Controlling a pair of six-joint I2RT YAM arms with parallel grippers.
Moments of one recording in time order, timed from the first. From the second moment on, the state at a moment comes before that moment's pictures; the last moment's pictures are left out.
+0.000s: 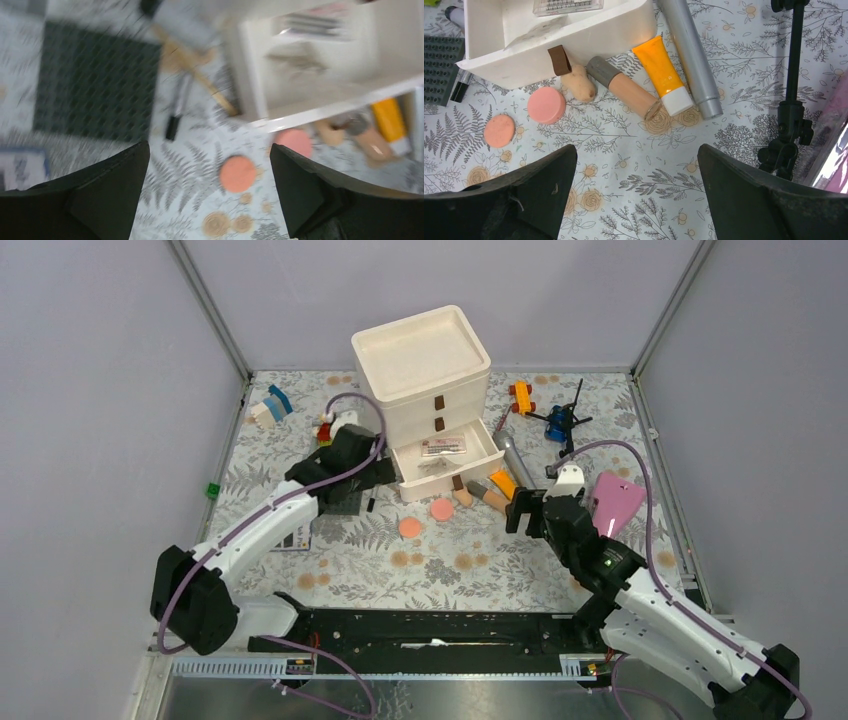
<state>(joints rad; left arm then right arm) -0.59 1.31 1.07 -0.50 -0.28 -0.59 0.73 0.68 0.52 -0.37 0.45 0.46</state>
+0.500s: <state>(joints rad) -0.28 1.17 0.90 -0.80 -0.50 -1.13 0.73 0.83 0.55 -0.30 0.38 0.46</state>
